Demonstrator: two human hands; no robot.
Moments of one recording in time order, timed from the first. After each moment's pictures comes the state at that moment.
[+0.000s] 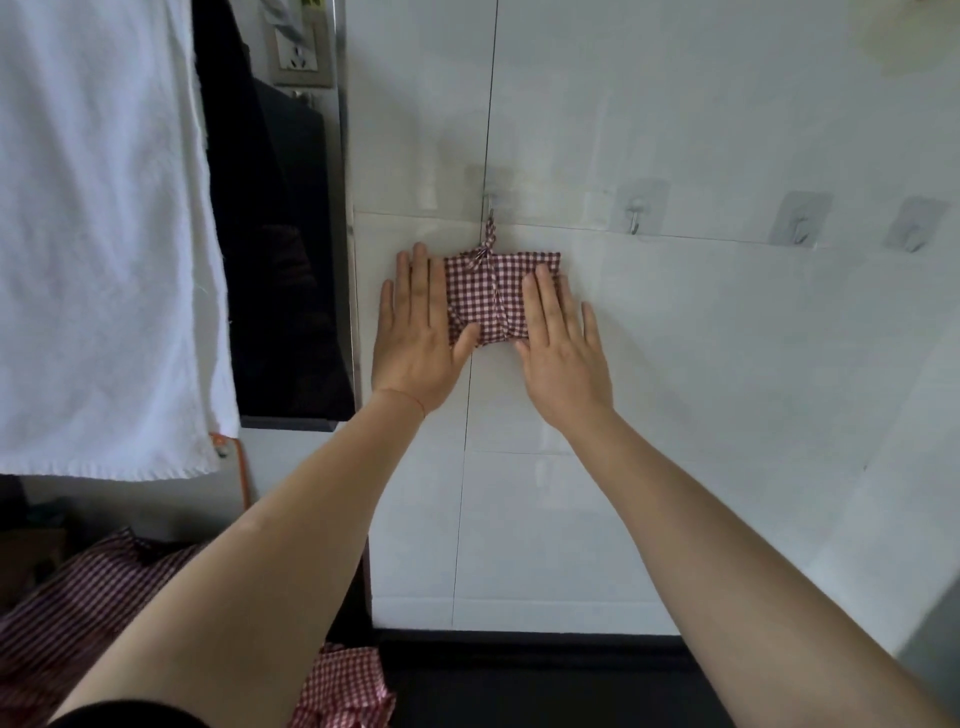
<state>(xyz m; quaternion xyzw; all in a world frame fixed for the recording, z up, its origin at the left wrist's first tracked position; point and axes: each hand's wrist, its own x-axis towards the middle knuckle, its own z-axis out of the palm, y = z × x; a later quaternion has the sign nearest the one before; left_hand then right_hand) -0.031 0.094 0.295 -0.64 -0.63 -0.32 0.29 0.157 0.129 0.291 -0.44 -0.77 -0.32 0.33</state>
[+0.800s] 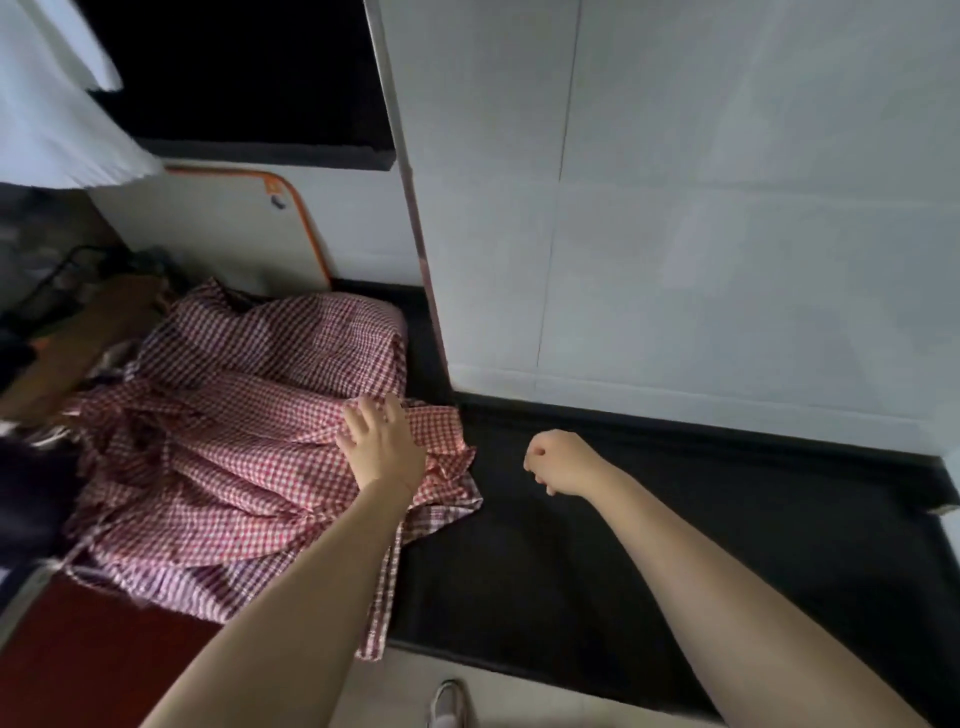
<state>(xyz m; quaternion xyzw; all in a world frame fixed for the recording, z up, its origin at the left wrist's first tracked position) -0.068 -0.034 -0.061 -0.41 -0.91 0.02 -0.11 0.136 0.052 -0.049 -0.52 -0.75 0.41 -0.08</state>
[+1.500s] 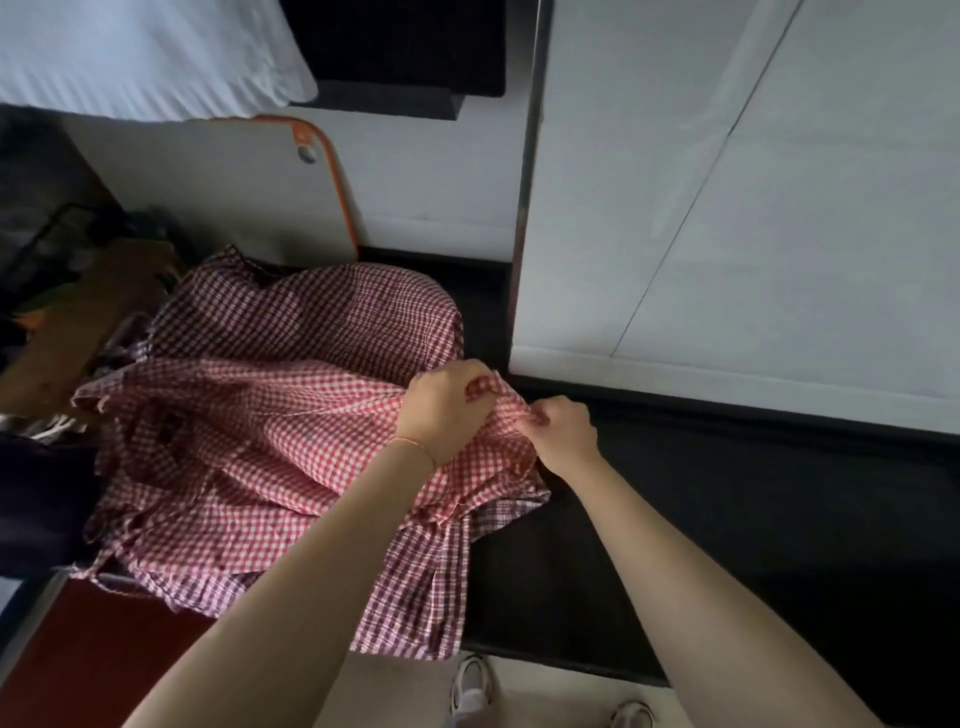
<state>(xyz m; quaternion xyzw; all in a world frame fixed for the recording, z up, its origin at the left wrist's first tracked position) -0.144 -0.028 -0.038 -0.60 -0.73 -0.28 -0.17 0.014 0.034 -0.096 -0.59 -0.71 0.37 0.09</state>
